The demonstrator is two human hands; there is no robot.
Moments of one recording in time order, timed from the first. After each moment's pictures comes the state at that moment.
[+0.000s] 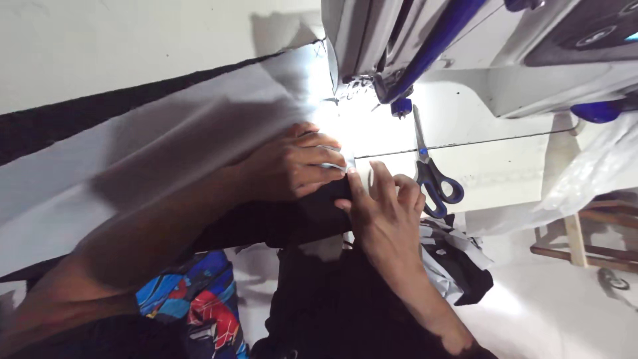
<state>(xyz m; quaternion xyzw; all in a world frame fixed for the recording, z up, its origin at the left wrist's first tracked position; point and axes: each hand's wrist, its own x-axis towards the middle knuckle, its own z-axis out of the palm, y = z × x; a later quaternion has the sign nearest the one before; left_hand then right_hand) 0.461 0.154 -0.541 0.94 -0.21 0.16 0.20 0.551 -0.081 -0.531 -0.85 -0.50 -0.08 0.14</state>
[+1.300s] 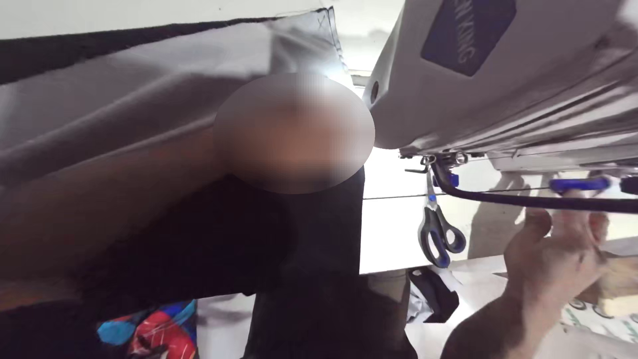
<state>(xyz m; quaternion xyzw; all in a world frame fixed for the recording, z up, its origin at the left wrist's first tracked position) 0.520 0.244 -0.570 0.92 -0.27 0.19 0.23 0.723 -0.165 -0.511 -0.95 -0.28 -0.15 0.08</state>
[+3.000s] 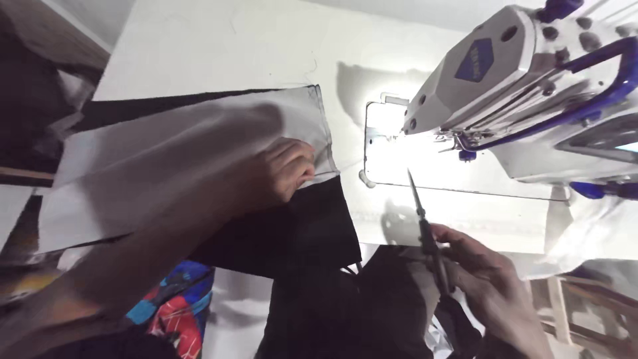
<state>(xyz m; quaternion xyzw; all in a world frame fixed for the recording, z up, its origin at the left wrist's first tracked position) 0.341 0.192 -0.534 0.95 -0.01 0.25 0.17 0.586 -0.139 -0.476 -0.69 -0.40 0.37 0.48</state>
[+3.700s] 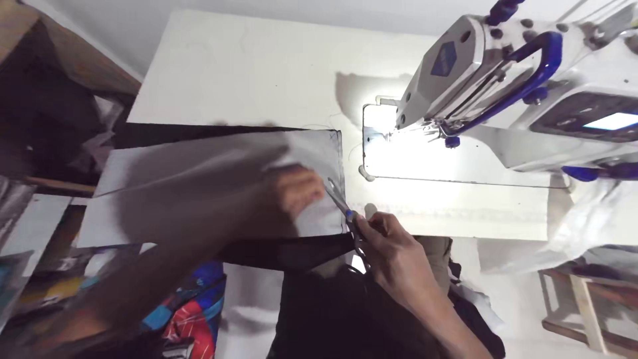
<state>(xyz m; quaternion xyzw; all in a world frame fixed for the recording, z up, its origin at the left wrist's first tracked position) 0.331 0.162 -0.536 0.94 -0.04 0.26 0.23 0.507 -0.097 -0.513 -0.73 -0.63 0.11 0.25</state>
